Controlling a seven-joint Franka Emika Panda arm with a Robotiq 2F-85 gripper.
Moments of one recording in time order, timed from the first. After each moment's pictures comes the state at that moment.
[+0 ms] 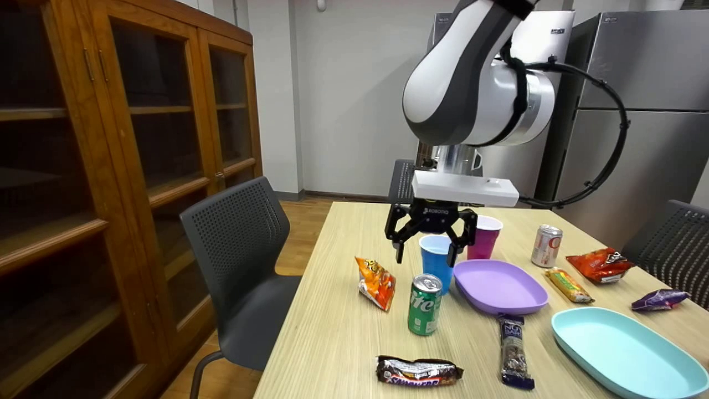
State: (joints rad) arm 0.23 0.33 0.17 -2.30 0.03 2.63 0.33
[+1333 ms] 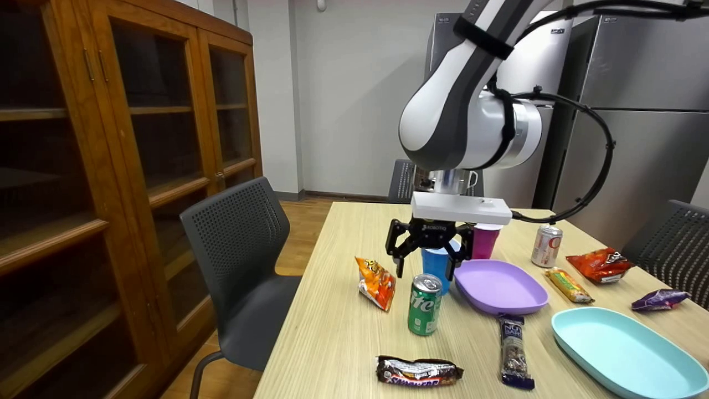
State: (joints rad) arm 0.25 0.43 0.13 -2.25 0.03 2.67 0.31
